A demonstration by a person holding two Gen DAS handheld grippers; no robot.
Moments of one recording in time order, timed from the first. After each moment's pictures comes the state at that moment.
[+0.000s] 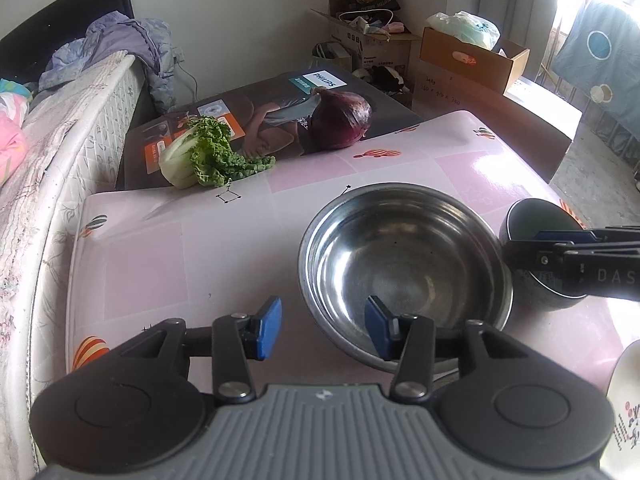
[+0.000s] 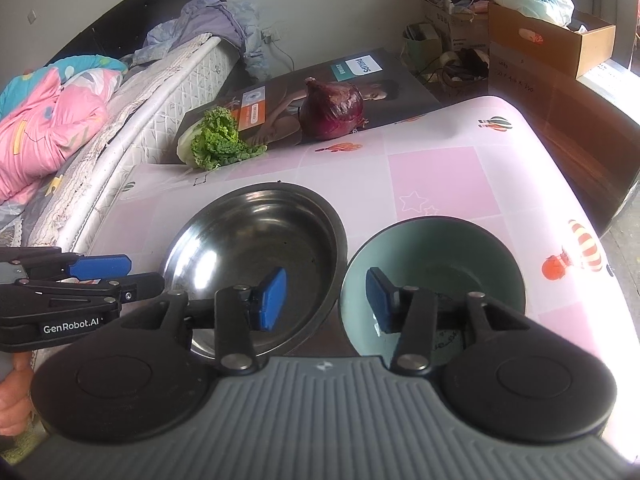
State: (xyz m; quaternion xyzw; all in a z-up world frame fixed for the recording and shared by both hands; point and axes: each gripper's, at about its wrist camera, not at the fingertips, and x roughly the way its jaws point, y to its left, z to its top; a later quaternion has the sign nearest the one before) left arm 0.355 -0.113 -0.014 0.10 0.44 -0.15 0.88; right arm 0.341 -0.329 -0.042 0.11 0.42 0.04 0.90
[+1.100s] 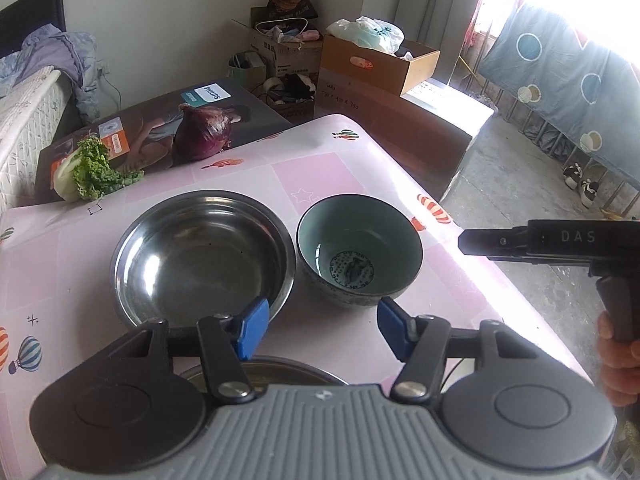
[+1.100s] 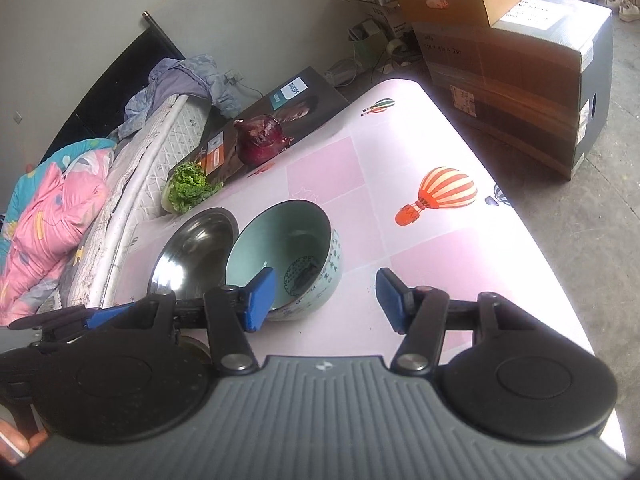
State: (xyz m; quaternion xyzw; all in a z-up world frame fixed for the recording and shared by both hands) left arm 0.291 -0.221 0.003 0.06 0.44 -0.25 0.86; right arm 0.244 -0.484 -0.033 0.26 0.40 0.02 0.88
